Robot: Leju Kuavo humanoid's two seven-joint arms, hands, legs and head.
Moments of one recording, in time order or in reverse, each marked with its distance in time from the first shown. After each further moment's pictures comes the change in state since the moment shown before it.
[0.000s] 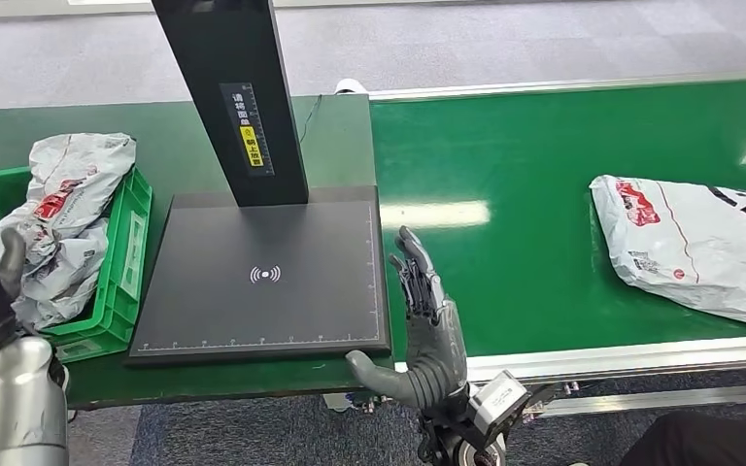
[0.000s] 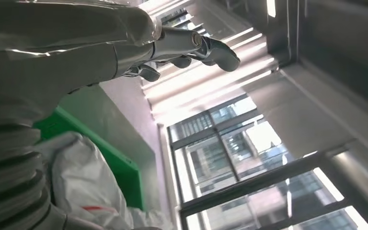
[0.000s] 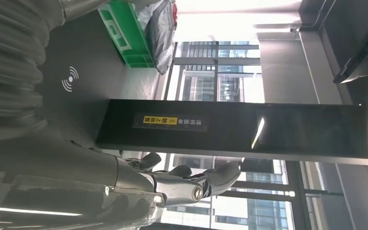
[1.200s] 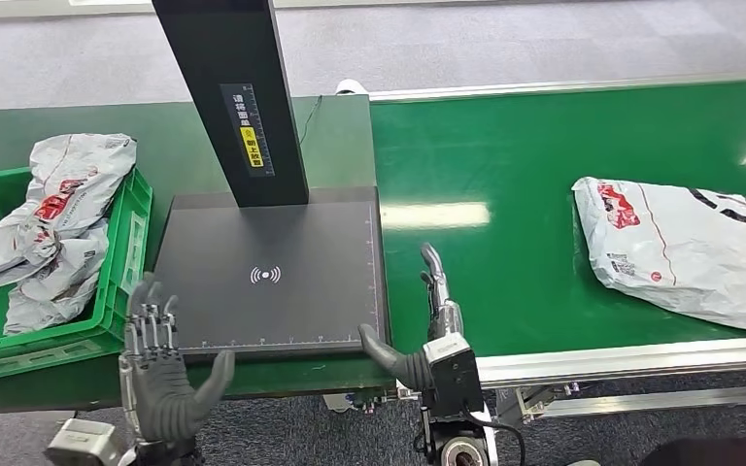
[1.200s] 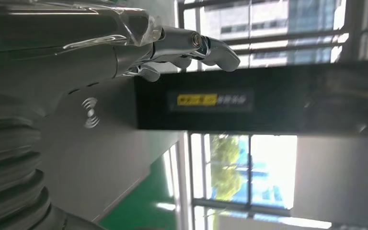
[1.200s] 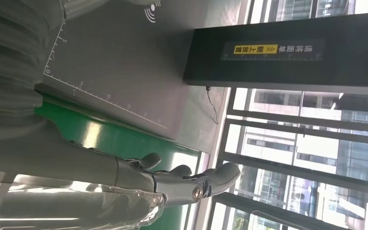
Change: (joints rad) left arm 0.609 -0.280 -0.579 -0.531 0.178 -0.516 0.052; right arm 0.004 0.037 -0.059 0.139 0.190 -0.308 0.182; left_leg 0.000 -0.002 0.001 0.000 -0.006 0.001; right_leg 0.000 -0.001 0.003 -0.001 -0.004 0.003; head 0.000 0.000
